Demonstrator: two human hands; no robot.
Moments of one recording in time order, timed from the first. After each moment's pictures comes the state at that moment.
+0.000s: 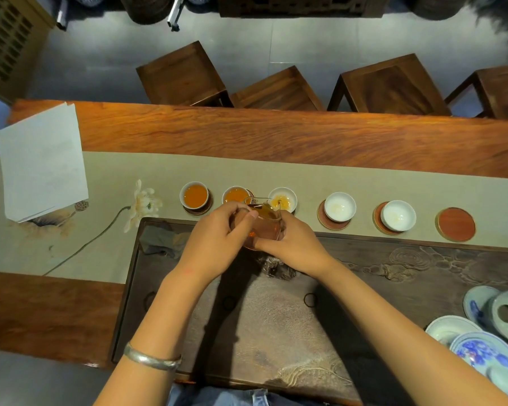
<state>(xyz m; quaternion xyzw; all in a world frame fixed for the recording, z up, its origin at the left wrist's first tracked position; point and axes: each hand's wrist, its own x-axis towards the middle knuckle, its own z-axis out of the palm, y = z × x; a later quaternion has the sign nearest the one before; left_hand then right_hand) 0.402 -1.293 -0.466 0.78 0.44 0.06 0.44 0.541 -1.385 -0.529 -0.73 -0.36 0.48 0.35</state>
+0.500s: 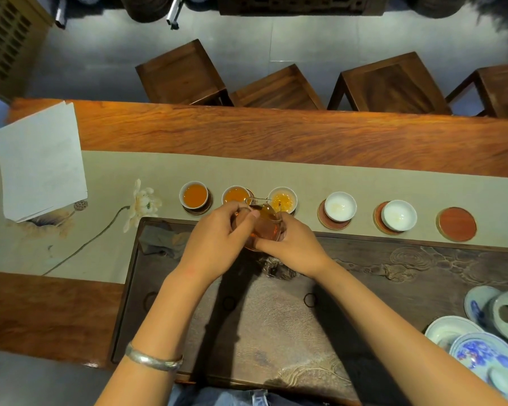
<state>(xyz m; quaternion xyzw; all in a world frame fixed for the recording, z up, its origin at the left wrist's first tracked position) 0.405 -1.293 -0.467 0.78 0.44 0.06 0.43 0.539 -1.386 -0.525 -0.72 -0.35 0.48 0.35</state>
